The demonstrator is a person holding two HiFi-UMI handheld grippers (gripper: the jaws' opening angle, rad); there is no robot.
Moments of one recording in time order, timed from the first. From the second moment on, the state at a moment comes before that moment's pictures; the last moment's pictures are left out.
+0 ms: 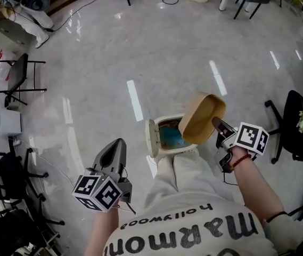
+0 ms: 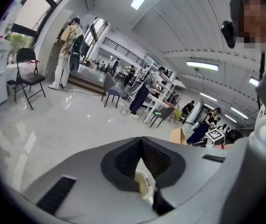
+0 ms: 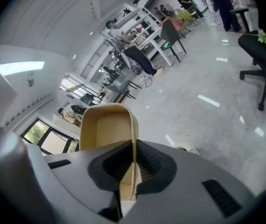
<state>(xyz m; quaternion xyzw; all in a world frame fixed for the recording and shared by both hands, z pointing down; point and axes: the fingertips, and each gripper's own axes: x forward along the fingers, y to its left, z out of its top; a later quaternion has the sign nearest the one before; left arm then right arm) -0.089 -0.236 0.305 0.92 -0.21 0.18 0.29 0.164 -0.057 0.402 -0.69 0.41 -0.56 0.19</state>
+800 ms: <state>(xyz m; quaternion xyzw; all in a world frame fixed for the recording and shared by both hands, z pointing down) -0.093 -0.194 0.424 0.87 -0.28 0.17 0.37 0.153 -0.088 0.580 -0.69 0.44 -0.58 0.01</state>
